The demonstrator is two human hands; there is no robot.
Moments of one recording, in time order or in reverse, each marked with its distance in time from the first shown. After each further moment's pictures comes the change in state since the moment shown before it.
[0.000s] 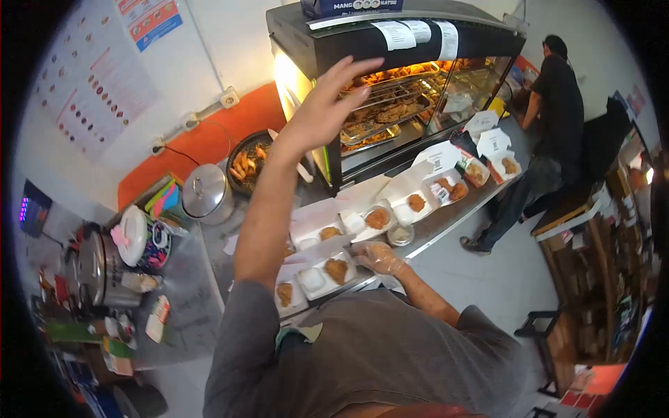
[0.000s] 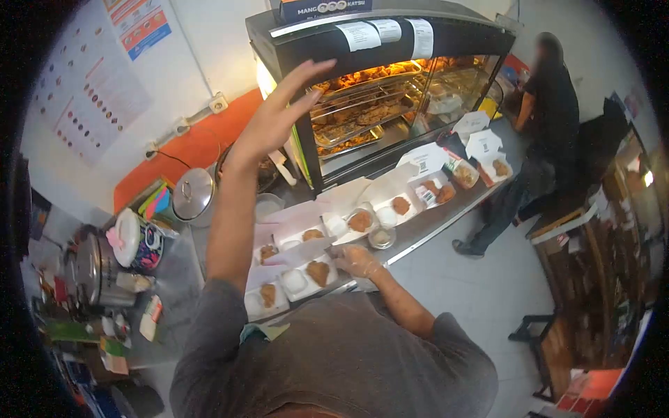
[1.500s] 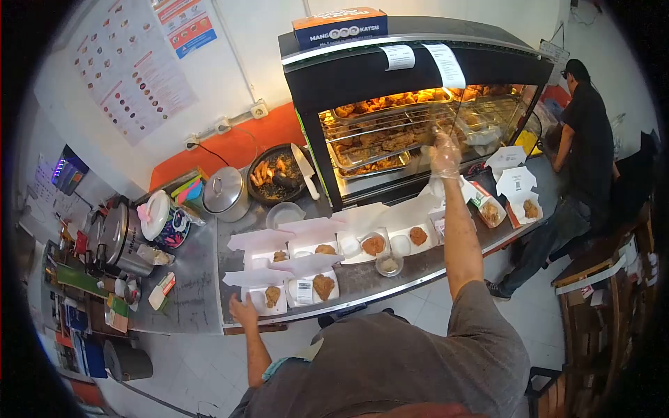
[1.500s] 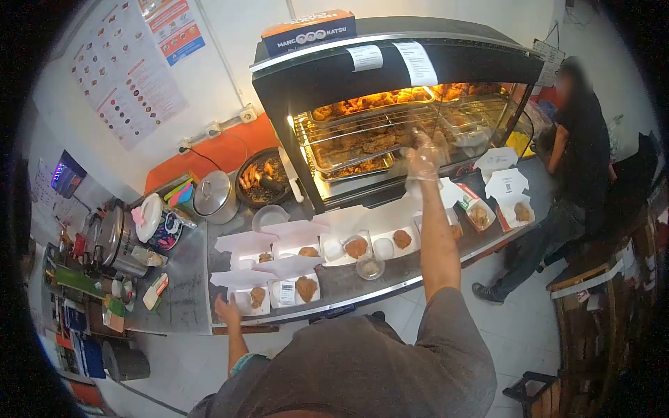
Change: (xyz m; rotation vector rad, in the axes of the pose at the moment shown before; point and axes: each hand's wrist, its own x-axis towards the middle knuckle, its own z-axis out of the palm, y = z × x) left_hand -0.486 -0.050 0.102 0.934 0.641 -1.549; right_hand 0.144 0.088 -0.305 -0.046 1.029 -0.318
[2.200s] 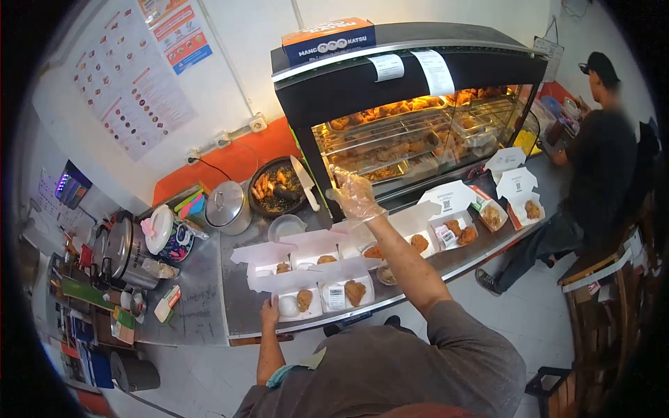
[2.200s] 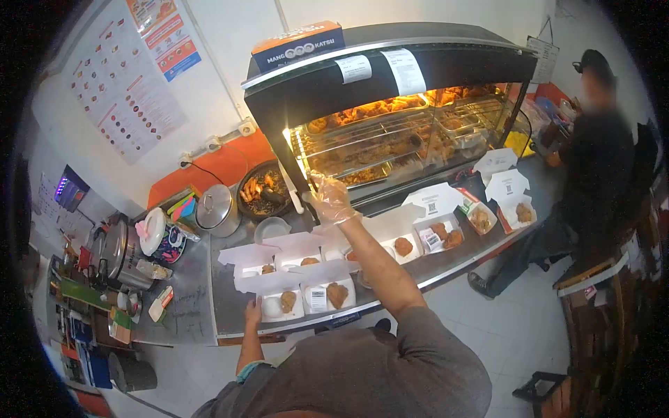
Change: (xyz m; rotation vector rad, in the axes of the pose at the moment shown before) left_hand 0.003 0.019 0.065 -0.149 -0.480 0.108; right_hand -0.076 -0.151 0.106 0.123 -0.498 -0.073
